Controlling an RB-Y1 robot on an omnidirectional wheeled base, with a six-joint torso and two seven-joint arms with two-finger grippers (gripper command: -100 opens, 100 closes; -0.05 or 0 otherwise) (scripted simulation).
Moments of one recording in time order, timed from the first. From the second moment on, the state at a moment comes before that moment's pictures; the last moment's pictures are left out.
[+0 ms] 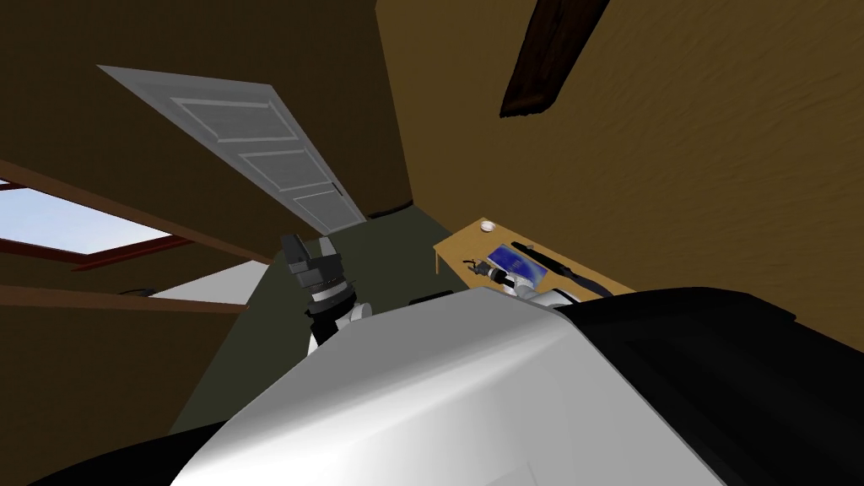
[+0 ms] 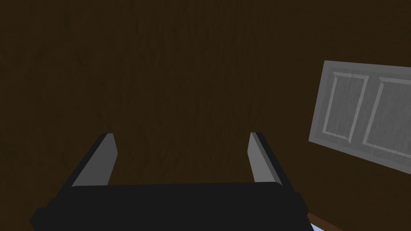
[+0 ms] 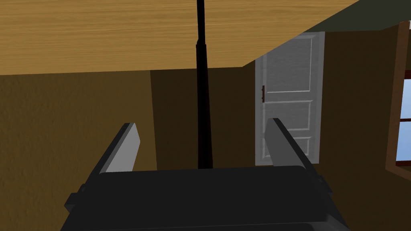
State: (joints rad) left arm 0.55 0.03 0.01 -2.33 -0.02 -0.57 -0.10; right arm -0.02 -0.57 0.09 -0.54 0.65 -0.88 0.69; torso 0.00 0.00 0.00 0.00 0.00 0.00
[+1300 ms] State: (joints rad) left arm 0.55 0.03 0.01 -2.33 -0.02 -0.57 -0.10; right arm 0.03 -0.59 0.06 -0.50 0.64 -1.00 0.75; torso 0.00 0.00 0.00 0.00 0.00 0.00
